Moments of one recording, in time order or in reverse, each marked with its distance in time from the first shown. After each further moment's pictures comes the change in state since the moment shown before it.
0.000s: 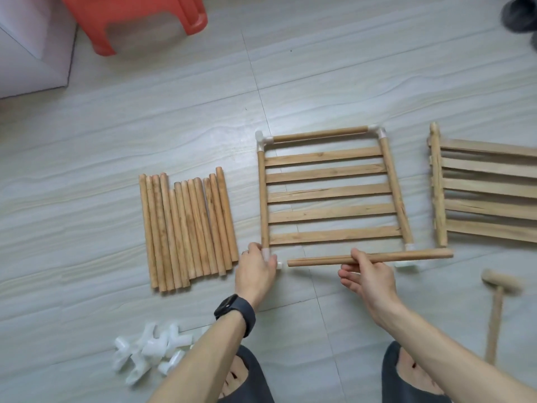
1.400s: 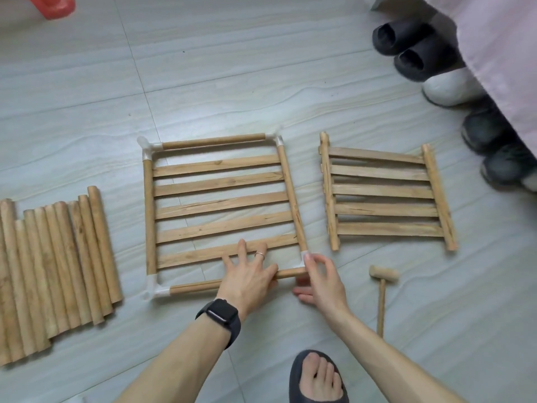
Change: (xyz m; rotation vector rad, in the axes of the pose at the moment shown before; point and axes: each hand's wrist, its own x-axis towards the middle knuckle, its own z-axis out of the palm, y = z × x) left_hand -0.006 0.132 0.103 0.920 -0.280 0.760; right_hand 0.046 -0.019 -0.100 -0.251 0.100 -0.096
